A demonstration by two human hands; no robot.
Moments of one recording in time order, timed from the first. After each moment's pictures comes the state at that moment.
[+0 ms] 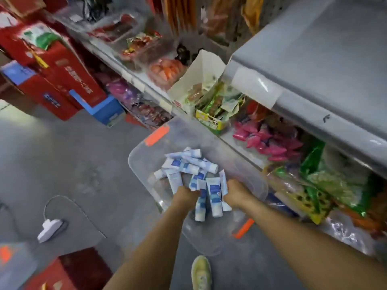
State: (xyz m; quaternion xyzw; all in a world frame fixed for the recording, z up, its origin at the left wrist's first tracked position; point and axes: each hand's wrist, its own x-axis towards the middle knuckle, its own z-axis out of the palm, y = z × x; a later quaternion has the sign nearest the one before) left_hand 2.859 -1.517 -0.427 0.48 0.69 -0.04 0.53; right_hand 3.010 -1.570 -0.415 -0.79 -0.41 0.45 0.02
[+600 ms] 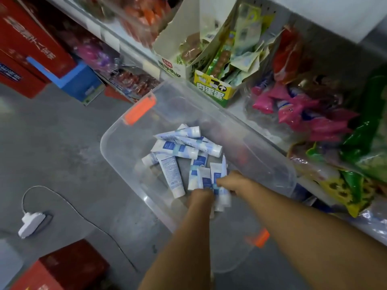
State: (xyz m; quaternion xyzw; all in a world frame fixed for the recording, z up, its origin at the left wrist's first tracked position) left_hand 2.892 -1.530 -0.572 0.30 0.74 -0.07 0.60; right_hand 2.996 -1.530 -0.540 -0.82 -0.14 0.56 0.06
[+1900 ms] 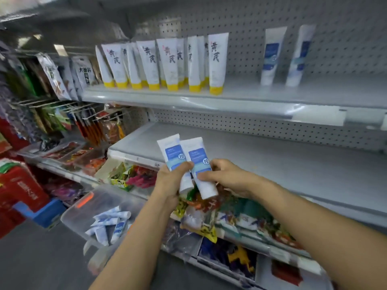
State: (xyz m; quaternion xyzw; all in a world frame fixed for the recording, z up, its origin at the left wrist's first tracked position) left_hand 3.047 -1.941 -0.051 0.48 0.30 0.34 0.75; right_hand 3.168 -2.040 -0.034 -0.68 -0.41 0.38 0.47
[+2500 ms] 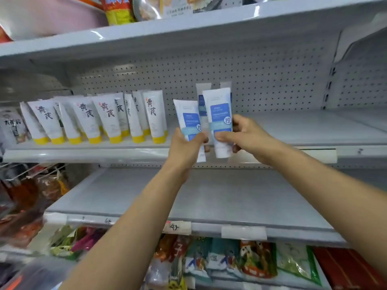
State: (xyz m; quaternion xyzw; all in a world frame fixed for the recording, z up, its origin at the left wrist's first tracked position) left_hand 3.197 -2.004 0.104 0.70 0.10 0.34 0.62; right_hand 3.287 -2.136 0.124 -0.72 -0.38 0.09 0.58
